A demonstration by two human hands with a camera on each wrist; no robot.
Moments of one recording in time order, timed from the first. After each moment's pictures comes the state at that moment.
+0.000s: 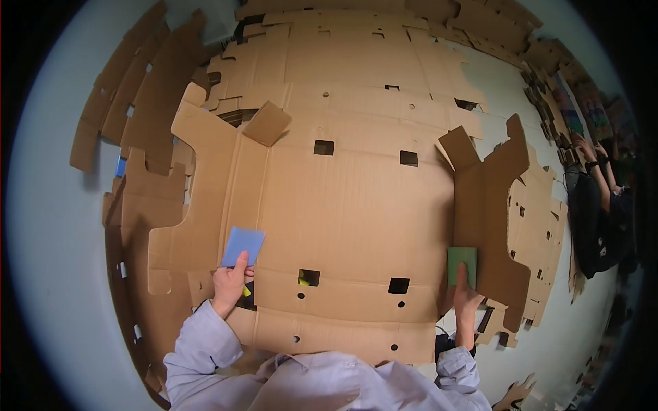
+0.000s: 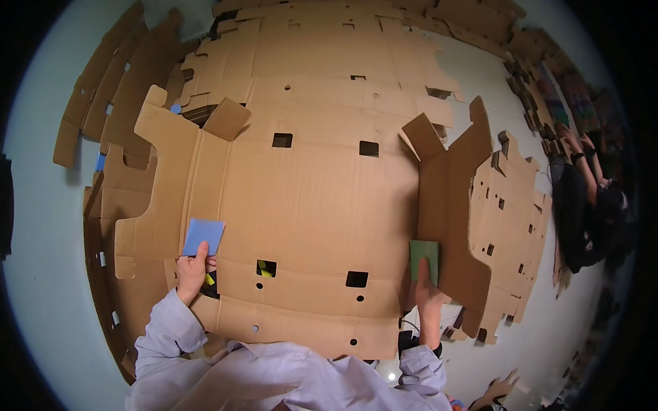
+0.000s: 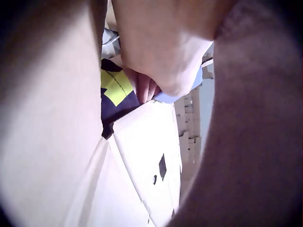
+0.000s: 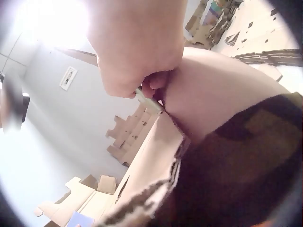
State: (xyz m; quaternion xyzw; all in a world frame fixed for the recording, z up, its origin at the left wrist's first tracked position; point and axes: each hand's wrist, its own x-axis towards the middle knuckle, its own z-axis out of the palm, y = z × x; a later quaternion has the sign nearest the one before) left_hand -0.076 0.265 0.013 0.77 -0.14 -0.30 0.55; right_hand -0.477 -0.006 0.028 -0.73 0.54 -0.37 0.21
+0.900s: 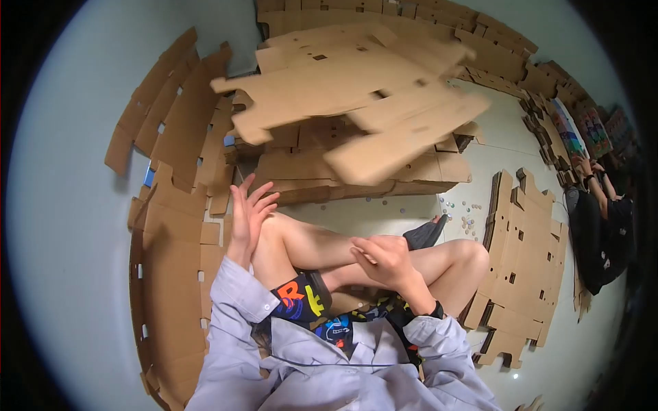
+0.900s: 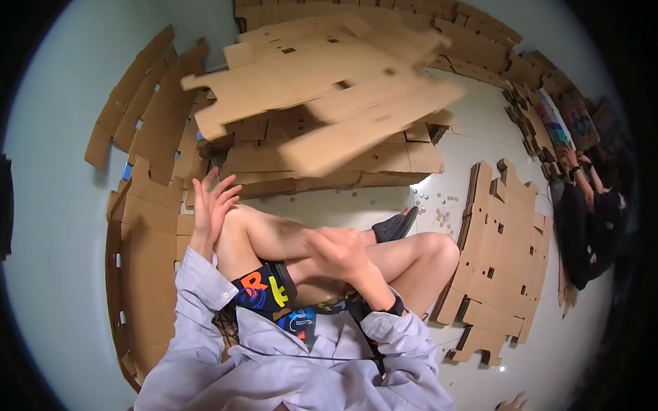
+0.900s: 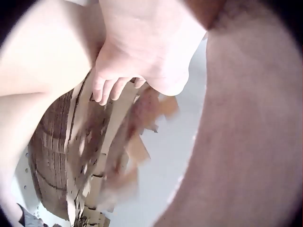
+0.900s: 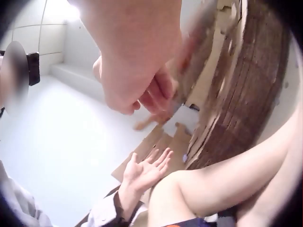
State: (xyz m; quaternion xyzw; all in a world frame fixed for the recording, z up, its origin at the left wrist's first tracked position) left_hand -0.004 0.137 0.059 0.53 -0.17 -0.36 0.75; right_hand -0.270 -0.012 0.097 -0.89 0.04 -0.38 0.24
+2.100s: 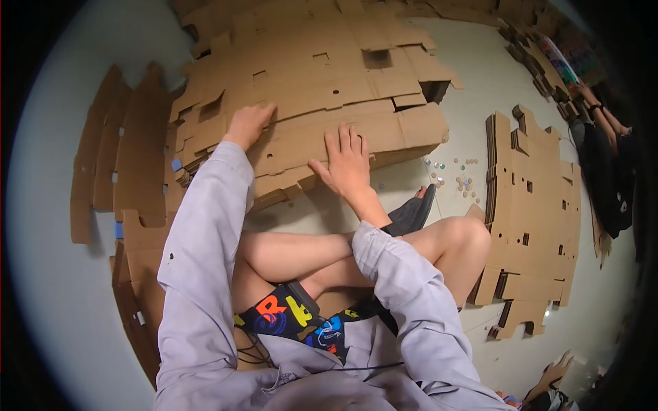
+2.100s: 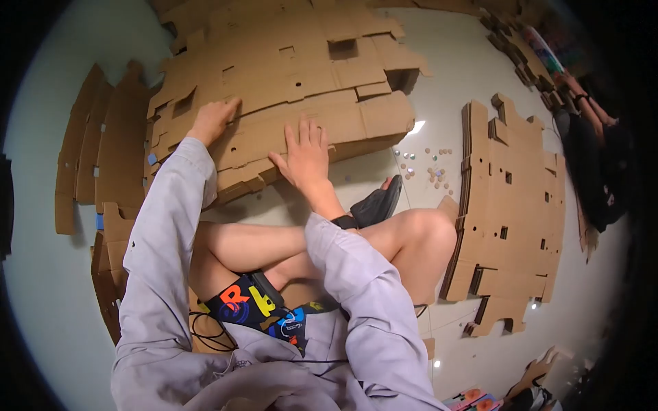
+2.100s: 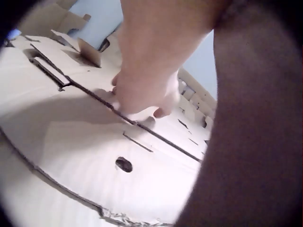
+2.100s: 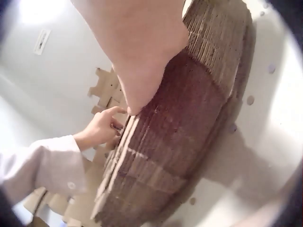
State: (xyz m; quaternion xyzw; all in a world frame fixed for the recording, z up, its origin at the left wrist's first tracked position) left_hand 0.080 -0.137 0.042 0.77 -0.63 0.01 -0.14; right_hand -0.180 -0.144 -0.026 -0.88 0.38 -0.25 0.12
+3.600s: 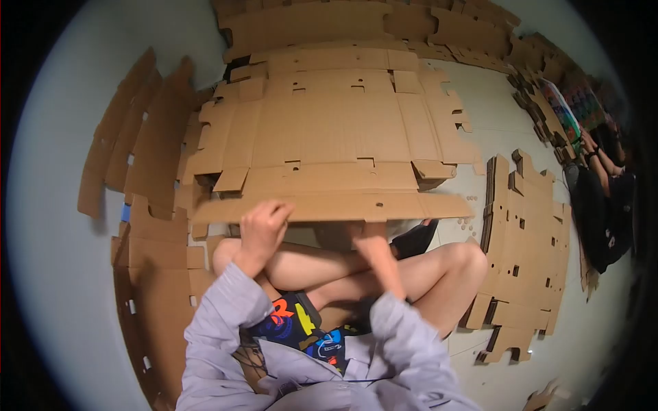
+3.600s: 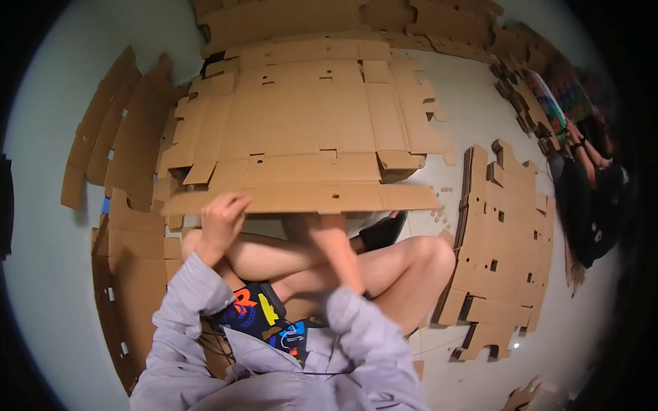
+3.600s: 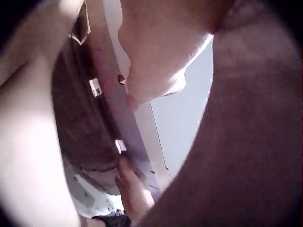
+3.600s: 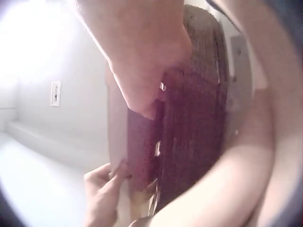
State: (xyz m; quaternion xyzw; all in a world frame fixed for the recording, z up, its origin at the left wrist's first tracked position) left_hand -0.040 0.061 0.064 0.72 -0.64 0.13 0.24; right_hand -0.235 -0.070 -0.043 -0.83 0.39 -0.27 0.28
